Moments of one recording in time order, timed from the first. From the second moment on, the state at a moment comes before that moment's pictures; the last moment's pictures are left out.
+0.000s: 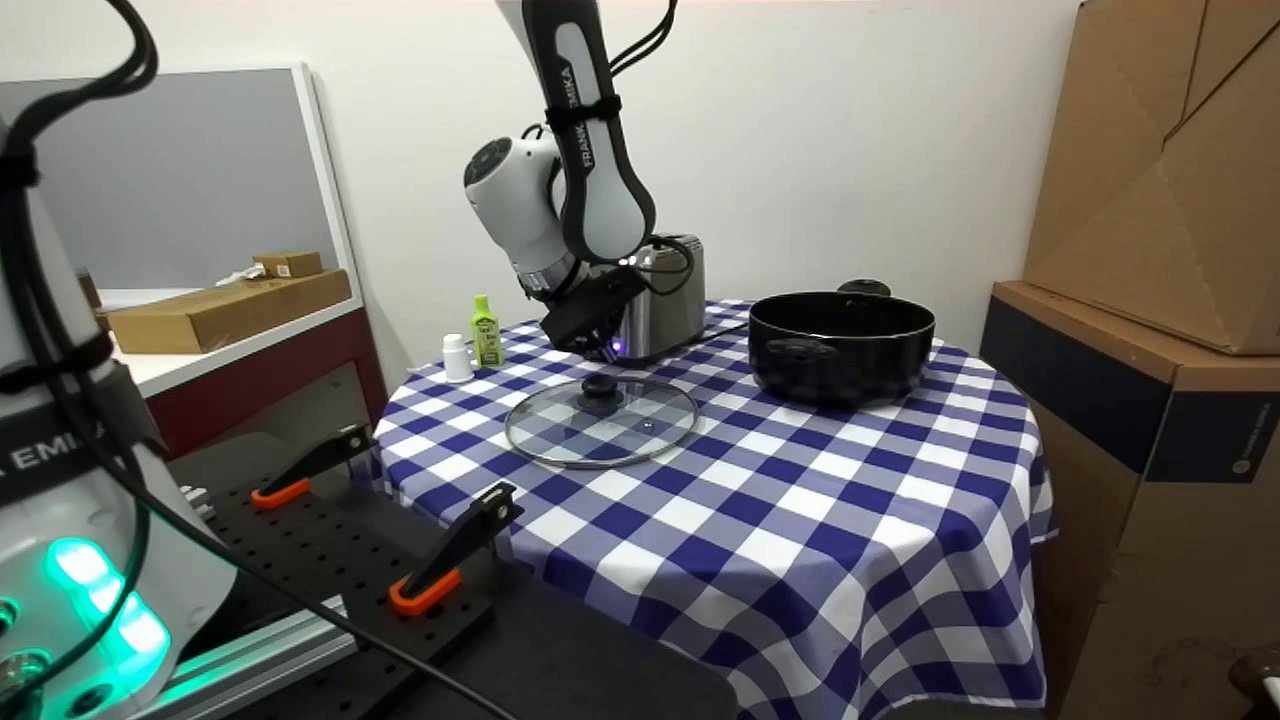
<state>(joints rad) -0.20 0.70 0.26 -2.01 -2.48 2.93 1.37</state>
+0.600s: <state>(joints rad) -0.20 0.71 0.29 -1.99 -2.48 2.92 1.37</state>
